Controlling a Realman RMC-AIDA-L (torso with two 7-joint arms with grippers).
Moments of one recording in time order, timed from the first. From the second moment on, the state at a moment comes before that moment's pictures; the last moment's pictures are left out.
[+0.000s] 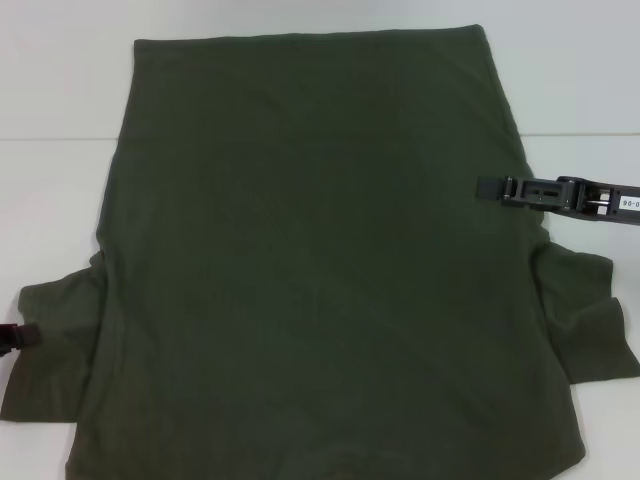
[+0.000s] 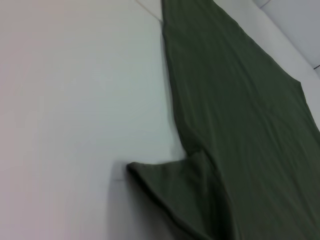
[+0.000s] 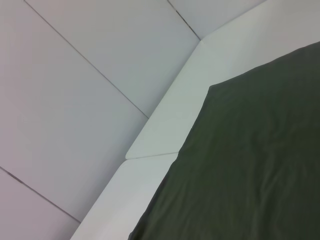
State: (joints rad) left arm -0.33 -1.96 0.42 0.69 2.21 1.40 -2.17; right arm 0.64 2.01 -0.57 -0.66 -2.04 -1.47 2.07
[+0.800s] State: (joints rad) left arm -0.39 -1.95 0.43 0.86 2.48 1.35 -2.49; right arm 0.64 2.01 -0.56 -0.66 -2.04 -1.47 2.07
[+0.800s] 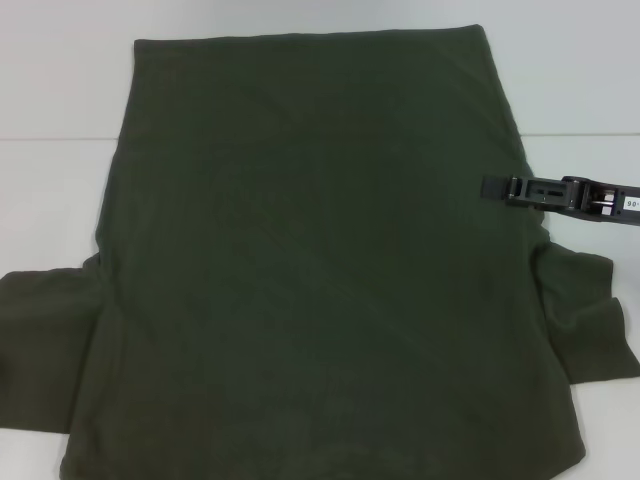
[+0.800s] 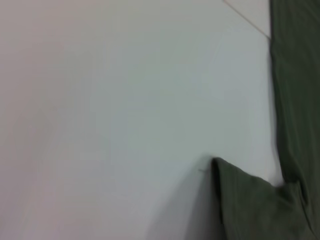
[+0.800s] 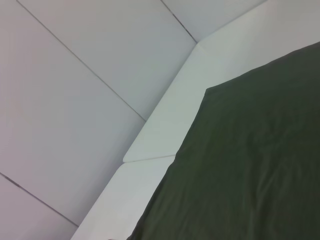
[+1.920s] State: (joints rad) left arm -0.62 -1.97 0.44 0.96 2.50 1.75 -2.74; right arm 0.64 2.01 -0.56 -0.66 -2.04 -1.47 2.07
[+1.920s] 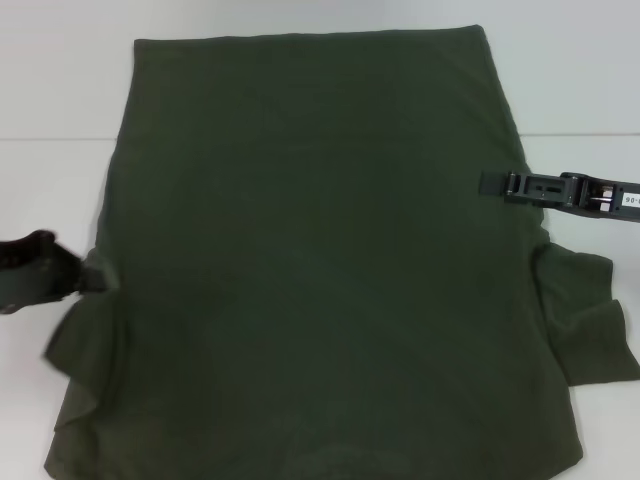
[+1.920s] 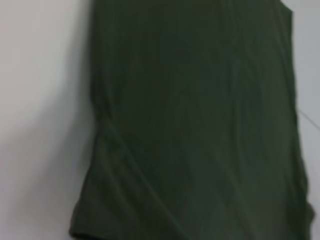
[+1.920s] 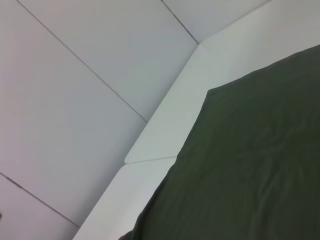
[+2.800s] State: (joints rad) left arm -0.68 -2.00 0.48 0.70 2.34 1.54 -2.60; right arm 0.63 2.01 -0.55 -0.65 -2.04 -1.46 2.07
